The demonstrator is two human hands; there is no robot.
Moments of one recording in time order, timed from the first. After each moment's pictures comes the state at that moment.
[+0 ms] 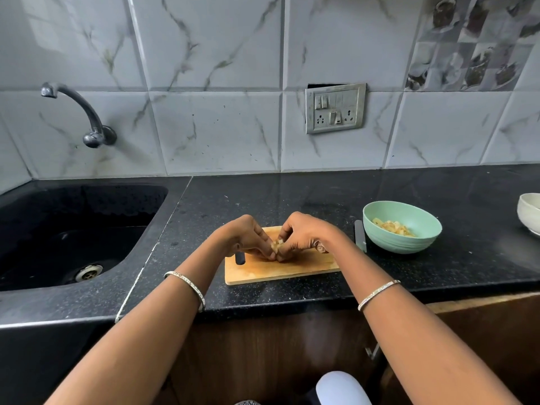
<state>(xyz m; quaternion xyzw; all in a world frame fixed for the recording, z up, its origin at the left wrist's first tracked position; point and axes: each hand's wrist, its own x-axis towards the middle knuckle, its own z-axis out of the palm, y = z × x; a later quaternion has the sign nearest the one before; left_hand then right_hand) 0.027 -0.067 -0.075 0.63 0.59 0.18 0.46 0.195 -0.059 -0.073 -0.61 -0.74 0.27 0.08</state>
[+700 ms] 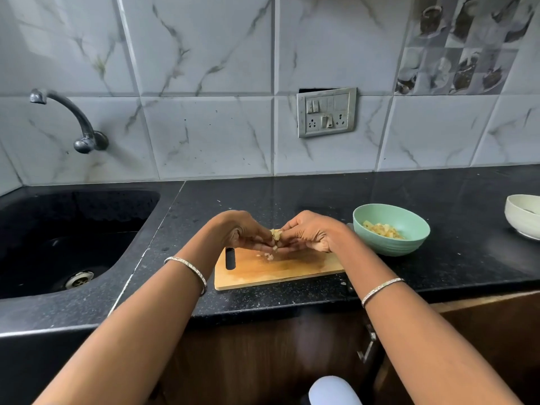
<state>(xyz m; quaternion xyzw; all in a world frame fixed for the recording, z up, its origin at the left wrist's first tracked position) 0.050 -0.055 -0.054 0.50 0.58 0.20 0.61 0.225 -0.062 -0.070 -0.53 -0.53 0.60 0.28</state>
